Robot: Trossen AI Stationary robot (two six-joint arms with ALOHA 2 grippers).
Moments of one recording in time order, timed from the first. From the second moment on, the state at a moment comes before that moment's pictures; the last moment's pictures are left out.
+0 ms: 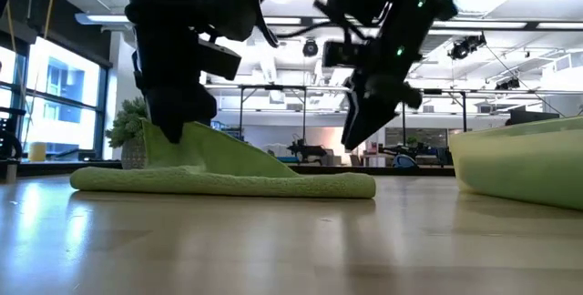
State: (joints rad) left arm -0.13 1.89 1.24 -1.16 -0.57 -0.89; right arm 0.01 1.73 1.06 -0.43 0.25 -0.15
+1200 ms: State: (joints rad) left arm -0.12 1.89 1.24 -1.24 -0.49 -0.85; right arm 0.06 1.87 1.06 -0.33 0.18 -0.09
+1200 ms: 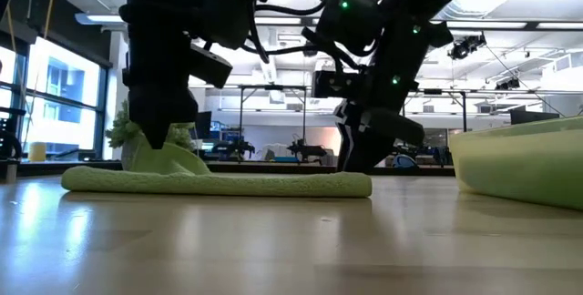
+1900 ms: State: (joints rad) left arm -0.21 1.89 1.22 -1.12 -0.24 -0.90; right arm 0.02 1.87 1.06 -0.32 0.19 -0.09
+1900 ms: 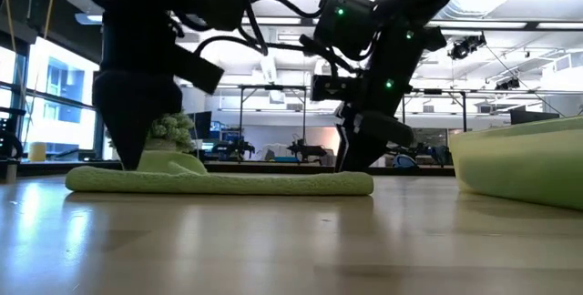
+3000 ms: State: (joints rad) left arm -0.16 1.88 1.20 -1.14 -0.33 -0.70; right arm 0.18 1.84 1.16 -0.38 0.14 0.26
